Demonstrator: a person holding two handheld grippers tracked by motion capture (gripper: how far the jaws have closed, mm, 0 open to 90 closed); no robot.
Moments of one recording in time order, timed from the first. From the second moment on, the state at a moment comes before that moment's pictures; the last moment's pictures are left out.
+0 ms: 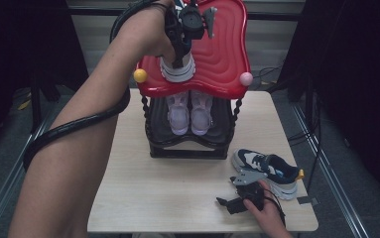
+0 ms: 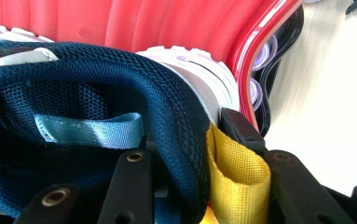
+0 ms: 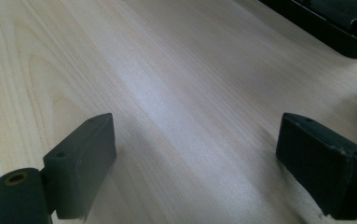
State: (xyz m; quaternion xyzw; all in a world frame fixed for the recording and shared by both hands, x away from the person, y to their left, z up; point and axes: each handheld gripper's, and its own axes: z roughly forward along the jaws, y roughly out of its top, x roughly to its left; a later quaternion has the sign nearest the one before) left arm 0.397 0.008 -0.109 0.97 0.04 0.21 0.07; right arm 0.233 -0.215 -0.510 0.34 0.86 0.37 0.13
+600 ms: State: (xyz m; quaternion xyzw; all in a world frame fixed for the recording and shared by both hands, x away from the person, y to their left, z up) left arm 0.400 0.010 -0.105 0.97 0.06 0.22 0.07; right arm 0.233 -0.215 -0.510 0.34 0.86 0.37 0.13
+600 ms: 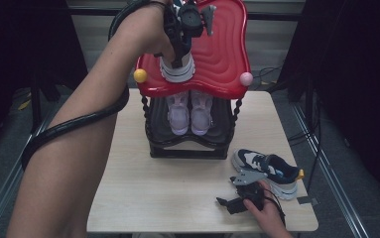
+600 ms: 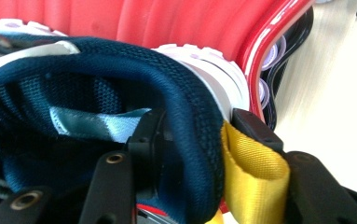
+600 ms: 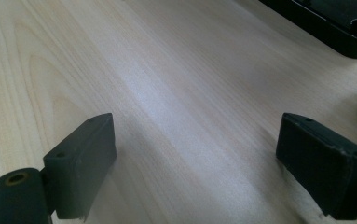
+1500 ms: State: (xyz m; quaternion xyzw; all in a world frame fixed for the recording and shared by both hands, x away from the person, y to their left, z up) left arm 0.399 0.020 -0.092 0.96 0.18 0.17 0.13; right arm 0.233 -0.215 -0.510 0.34 0.86 0.37 0.13
